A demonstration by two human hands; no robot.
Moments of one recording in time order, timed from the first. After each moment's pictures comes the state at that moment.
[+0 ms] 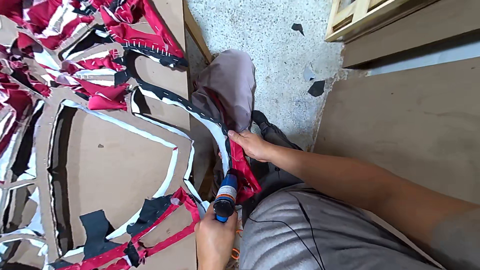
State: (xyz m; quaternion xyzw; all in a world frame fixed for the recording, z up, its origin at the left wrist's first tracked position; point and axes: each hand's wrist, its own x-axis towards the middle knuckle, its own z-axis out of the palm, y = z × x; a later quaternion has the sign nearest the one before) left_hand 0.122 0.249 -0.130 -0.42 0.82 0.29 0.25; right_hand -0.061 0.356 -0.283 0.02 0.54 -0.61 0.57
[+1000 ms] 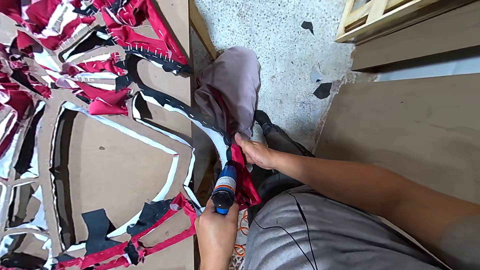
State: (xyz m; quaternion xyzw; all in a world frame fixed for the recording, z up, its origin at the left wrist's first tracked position) left_hand 0.064 0.258 -0.131 -0.47 0.81 0.27 0.22; right_hand -0.075 0.367 -0.282 0.03 0.45 -0.63 0.64
